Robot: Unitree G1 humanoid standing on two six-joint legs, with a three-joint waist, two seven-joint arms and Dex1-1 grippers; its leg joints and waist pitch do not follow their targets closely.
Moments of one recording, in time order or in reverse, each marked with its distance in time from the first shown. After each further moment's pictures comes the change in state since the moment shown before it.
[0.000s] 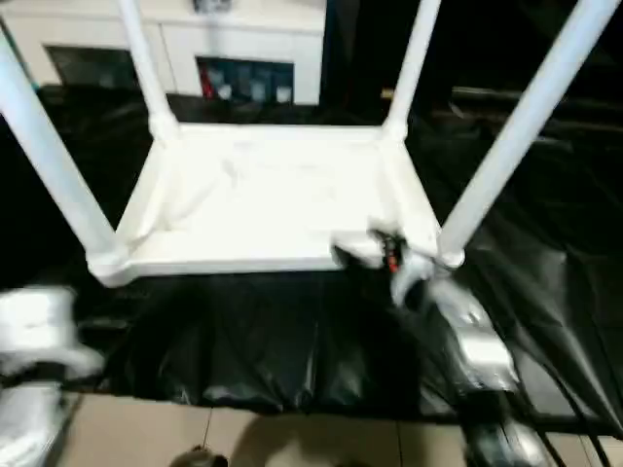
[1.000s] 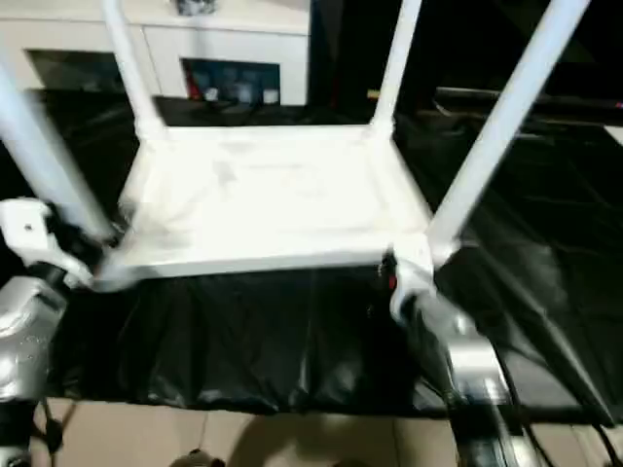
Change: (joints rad) left arm -0.530 0.302 0.030 0.699 -0.437 -0.002 -0.700; right arm -0.178 0.077 0.026 0.273 -0.237 0.107 -0.368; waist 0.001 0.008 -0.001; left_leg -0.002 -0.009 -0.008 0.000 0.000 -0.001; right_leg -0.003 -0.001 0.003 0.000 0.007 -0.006
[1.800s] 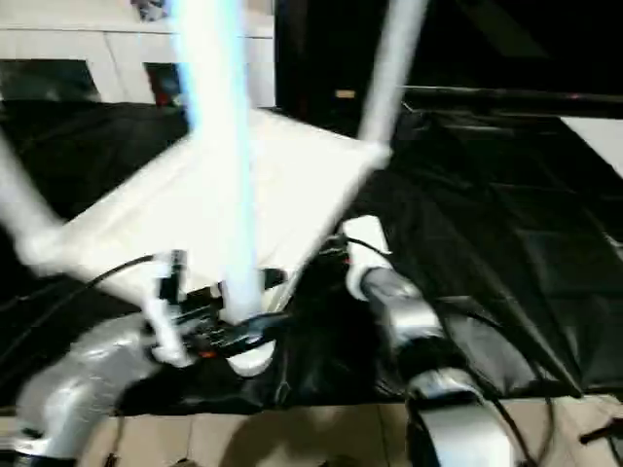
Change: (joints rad) left arm 0.109 -0.124 -0.393 -0.382 -0.199 0.326 -0.218; right arm -0.261 0.172 0.056 0.459 -0.116 -0.239 0.007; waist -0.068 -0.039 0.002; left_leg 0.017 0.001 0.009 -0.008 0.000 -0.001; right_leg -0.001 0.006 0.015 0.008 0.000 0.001
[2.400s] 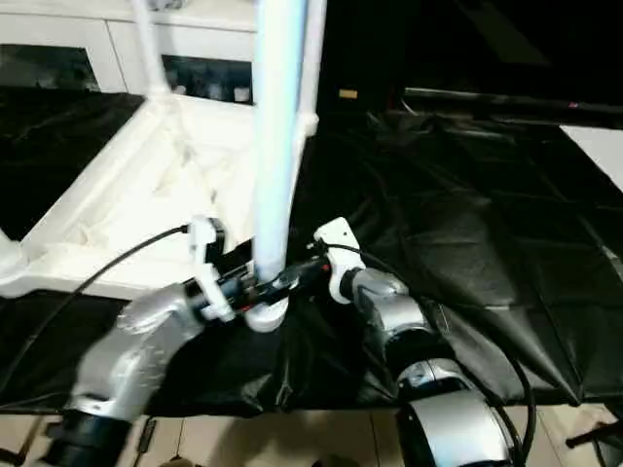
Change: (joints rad) left arm -0.174 -0.162 -0.006 0.239 0.169 -0.185 0.167; right arm -0.041 0.001 0.007 0.115 0.002 -0.129 0.287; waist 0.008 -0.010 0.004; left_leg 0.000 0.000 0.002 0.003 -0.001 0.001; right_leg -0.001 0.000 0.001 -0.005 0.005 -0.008
